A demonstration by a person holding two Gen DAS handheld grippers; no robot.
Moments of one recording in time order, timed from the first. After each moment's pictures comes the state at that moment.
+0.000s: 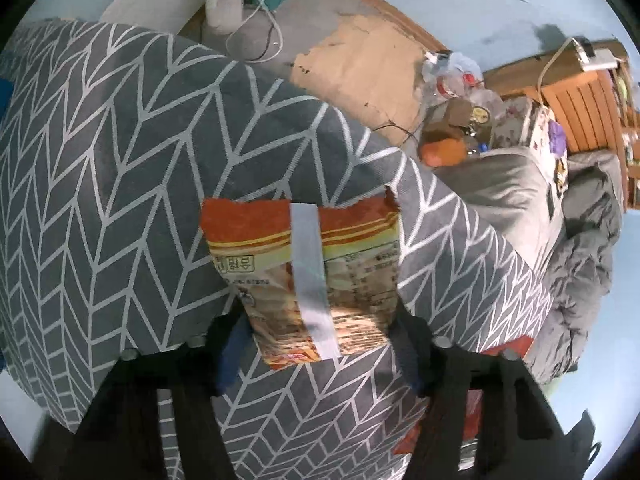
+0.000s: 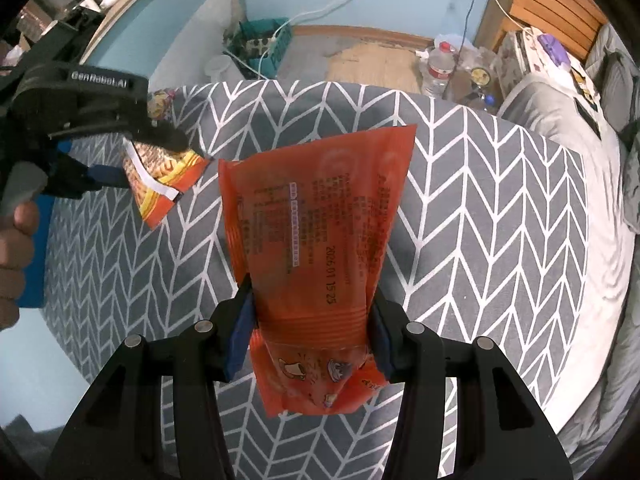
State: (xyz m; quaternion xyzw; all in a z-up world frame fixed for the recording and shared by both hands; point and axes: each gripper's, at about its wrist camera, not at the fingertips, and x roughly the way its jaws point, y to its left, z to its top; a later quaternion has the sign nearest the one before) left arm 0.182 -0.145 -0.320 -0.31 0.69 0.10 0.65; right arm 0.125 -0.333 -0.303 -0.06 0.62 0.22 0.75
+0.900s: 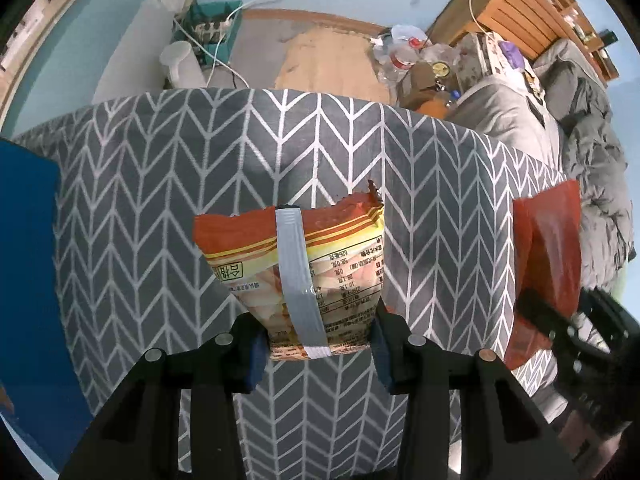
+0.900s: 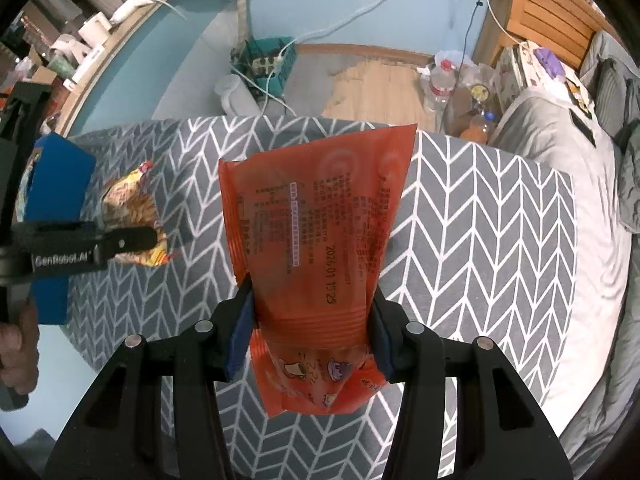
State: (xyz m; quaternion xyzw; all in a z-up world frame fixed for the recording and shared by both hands) left arm 0.109 -0.125 -0.255 -0.12 0.68 0.02 0.72; right arm 0.117 -0.308 -0.255 -0.04 0.60 0.21 0.77
